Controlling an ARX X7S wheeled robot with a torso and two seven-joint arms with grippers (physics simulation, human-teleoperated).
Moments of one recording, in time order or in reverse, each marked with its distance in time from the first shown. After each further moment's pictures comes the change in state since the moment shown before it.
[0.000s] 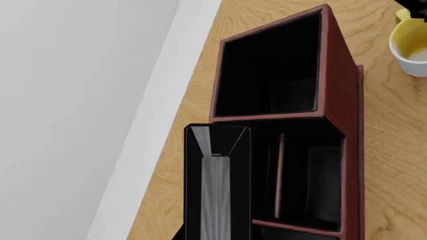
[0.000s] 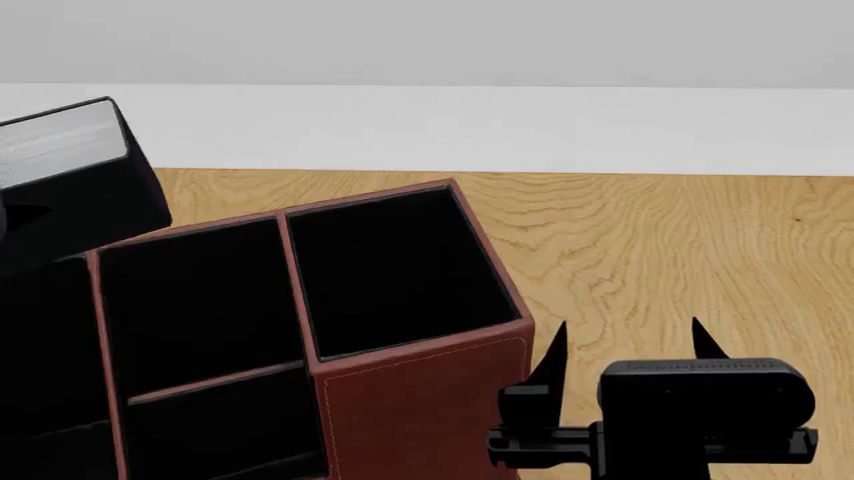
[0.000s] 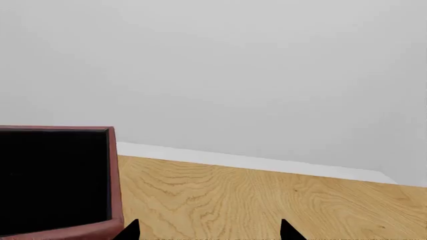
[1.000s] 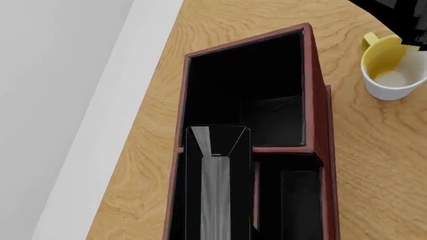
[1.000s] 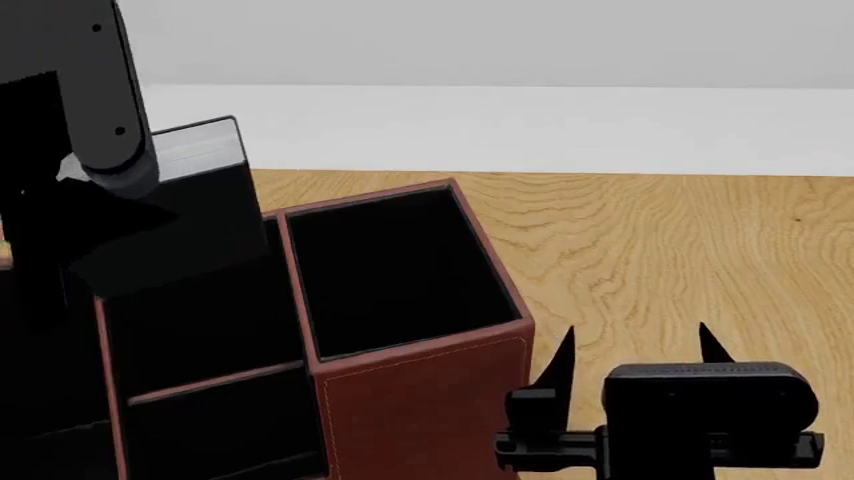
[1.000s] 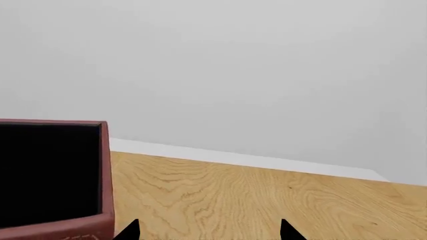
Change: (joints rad) left arm 0.172 0.194 0.092 -0.354 0.166 0.238 0.185; right arm -0.005 0.015 -0.005 0.012 0.002 -0.008 0.013
